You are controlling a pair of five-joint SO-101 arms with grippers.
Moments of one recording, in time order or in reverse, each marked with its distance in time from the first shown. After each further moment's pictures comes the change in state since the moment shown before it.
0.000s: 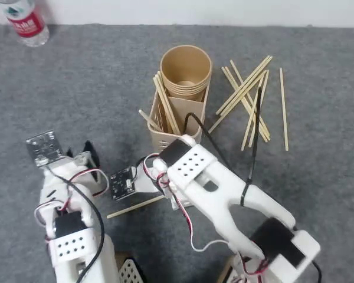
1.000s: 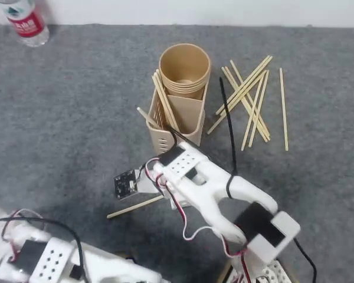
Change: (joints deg) left arm -51.1 -0.2 -4.4 15.8 -25.2; right arm 0.7 13.3 2.4 -13.8 -0.2
